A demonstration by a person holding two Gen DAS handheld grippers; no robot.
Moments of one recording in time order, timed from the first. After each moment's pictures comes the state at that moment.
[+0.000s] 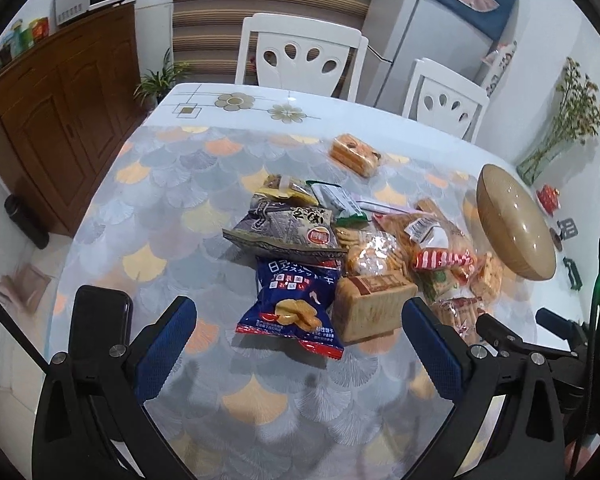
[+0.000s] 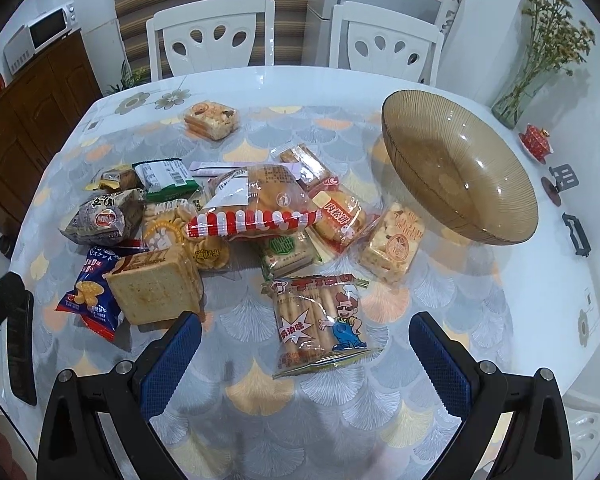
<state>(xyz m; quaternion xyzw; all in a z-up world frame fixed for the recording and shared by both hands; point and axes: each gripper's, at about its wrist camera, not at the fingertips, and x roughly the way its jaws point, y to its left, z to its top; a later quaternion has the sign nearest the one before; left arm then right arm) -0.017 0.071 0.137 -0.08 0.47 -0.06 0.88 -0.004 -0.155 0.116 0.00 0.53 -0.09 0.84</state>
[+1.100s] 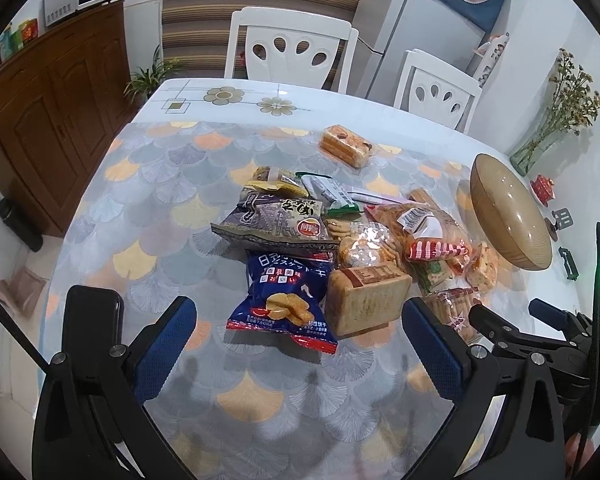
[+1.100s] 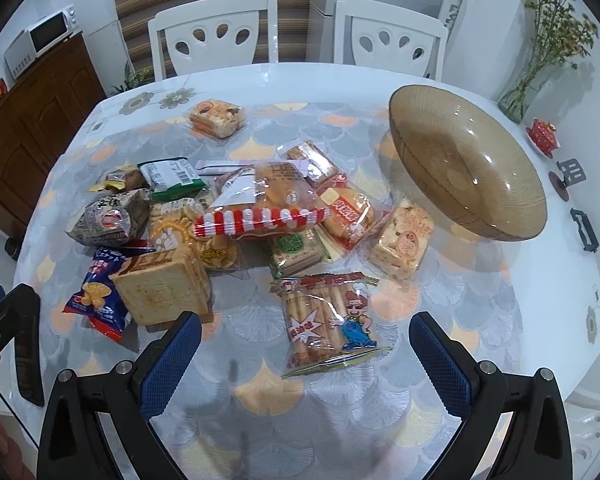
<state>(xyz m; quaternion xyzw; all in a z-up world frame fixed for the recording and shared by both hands) -0.017 0.065 0.129 -0.07 0.48 -0.08 0.87 -0.001 -0.155 0.114 0.02 0.53 -0.08 0.84</state>
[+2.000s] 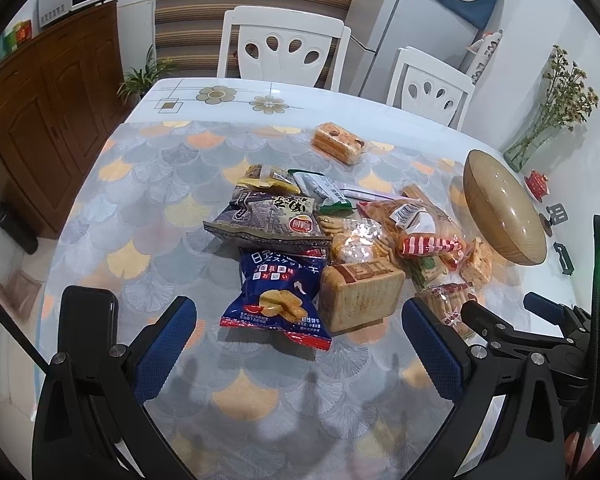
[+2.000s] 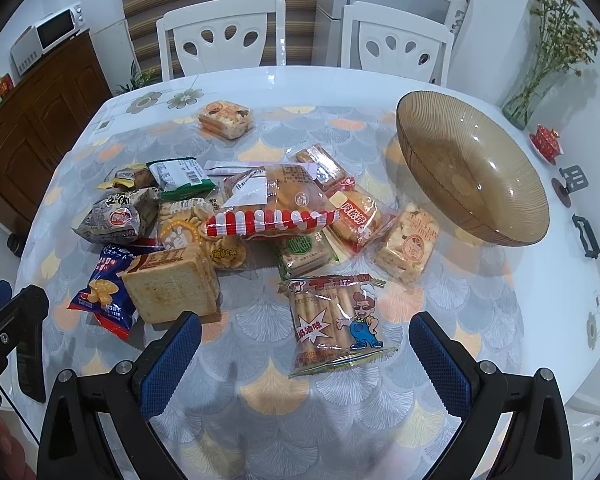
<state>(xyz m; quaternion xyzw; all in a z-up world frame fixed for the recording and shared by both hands) -0.020 0.062 0.132 -0.07 0.48 -0.09 0.87 -0.003 -0.149 0.115 0.01 0.53 -0.07 0.85</state>
